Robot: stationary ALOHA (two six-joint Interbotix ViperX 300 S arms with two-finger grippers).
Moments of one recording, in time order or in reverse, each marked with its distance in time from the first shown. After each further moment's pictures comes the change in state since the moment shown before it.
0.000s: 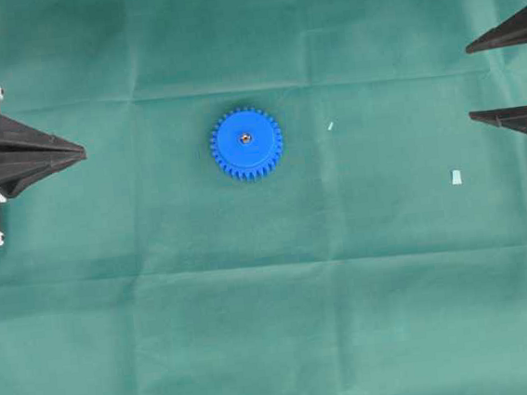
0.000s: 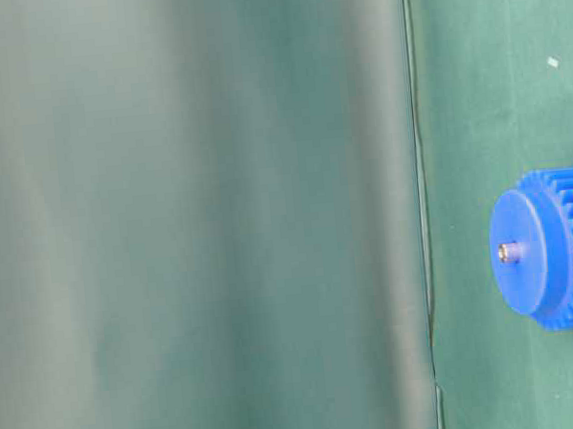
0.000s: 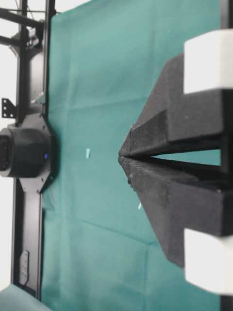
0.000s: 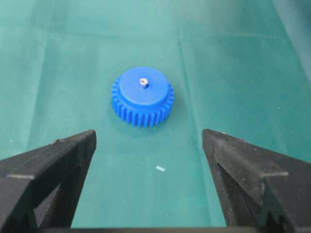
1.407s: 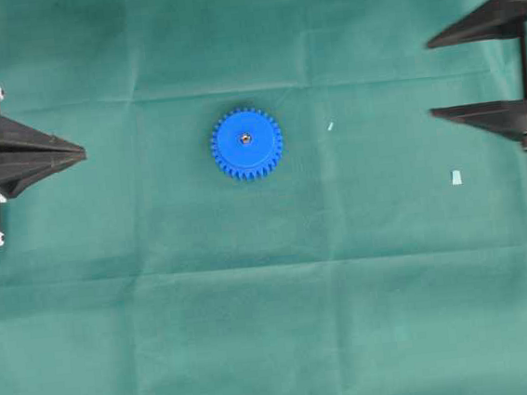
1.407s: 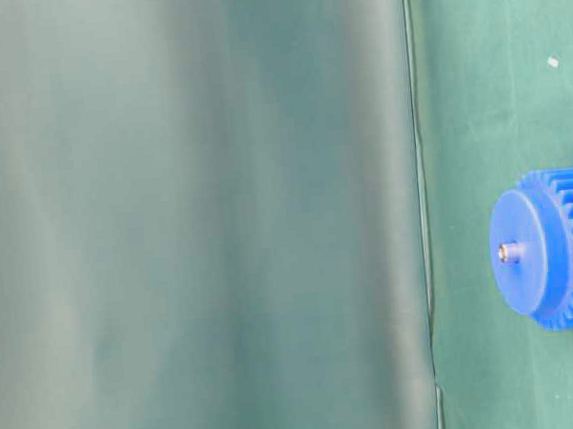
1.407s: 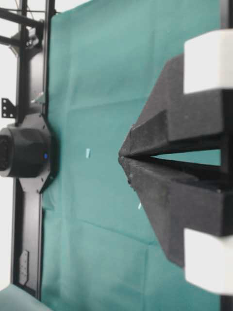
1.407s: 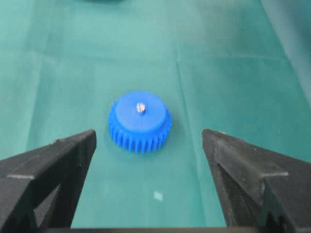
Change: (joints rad) left arm 0.000 0.000 0.000 -0.002 0.000 0.000; right arm -0.002 0.104 -0.038 0.003 -0.091 0.000
